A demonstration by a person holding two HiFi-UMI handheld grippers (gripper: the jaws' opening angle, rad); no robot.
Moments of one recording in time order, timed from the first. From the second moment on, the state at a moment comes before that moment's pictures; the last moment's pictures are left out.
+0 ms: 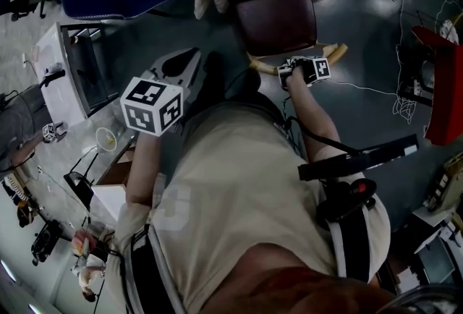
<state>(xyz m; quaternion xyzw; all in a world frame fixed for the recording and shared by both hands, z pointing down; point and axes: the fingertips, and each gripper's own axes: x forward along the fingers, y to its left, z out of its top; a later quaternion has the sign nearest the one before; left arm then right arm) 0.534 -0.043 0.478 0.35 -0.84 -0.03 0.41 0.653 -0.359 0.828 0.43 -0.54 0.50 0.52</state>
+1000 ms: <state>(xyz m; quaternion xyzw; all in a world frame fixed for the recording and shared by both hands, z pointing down) 0.533 -0.036 0.481 0.35 -0.84 -0.02 0.42 0.641 -0.365 0.834 0.43 -0.55 0.49 0.52</state>
